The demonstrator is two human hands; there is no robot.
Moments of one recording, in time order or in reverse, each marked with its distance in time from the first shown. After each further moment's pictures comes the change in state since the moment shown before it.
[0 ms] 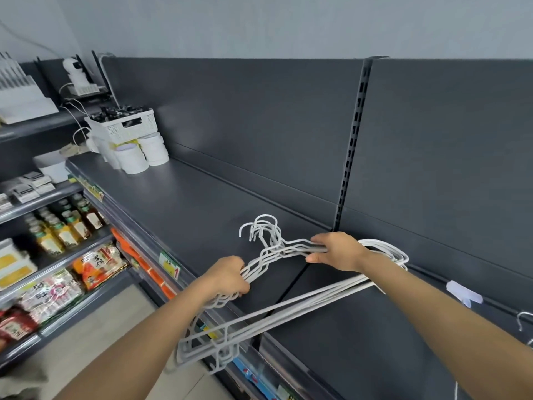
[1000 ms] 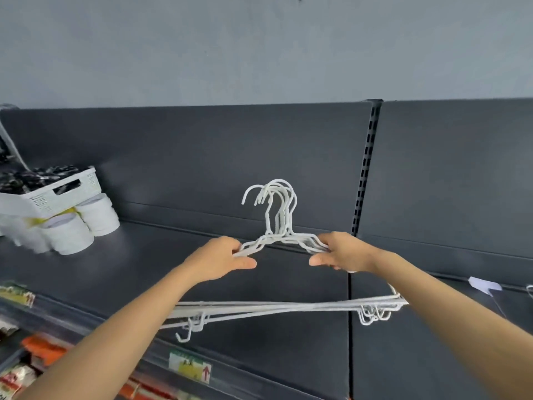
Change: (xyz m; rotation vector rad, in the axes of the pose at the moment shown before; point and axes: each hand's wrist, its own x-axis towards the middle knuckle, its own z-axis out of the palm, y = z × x) left_hand 0.106 -0.044 -0.169 0.071 0.082 0.553; right_hand 0.046 -0.096 -0.035 0.262 0.199 0.197
